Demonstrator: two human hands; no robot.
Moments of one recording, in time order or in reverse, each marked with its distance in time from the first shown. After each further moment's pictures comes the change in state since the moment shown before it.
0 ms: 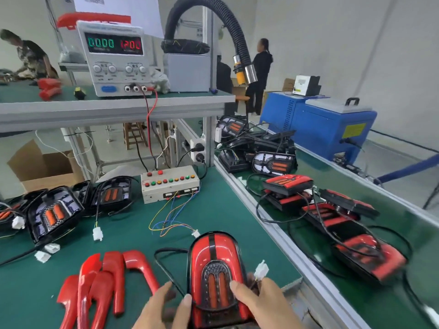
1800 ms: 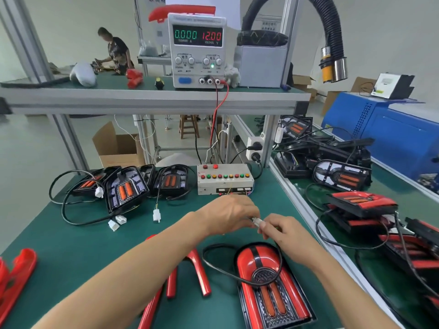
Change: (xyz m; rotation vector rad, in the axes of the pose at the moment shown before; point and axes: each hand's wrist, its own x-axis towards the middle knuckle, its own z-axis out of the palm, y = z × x) left_hand 0.222 0.043 0.010 0.555 -0.606 1.112; right_hand 0.157 -0.068 -0.002 -0.441 -0.098 -0.612
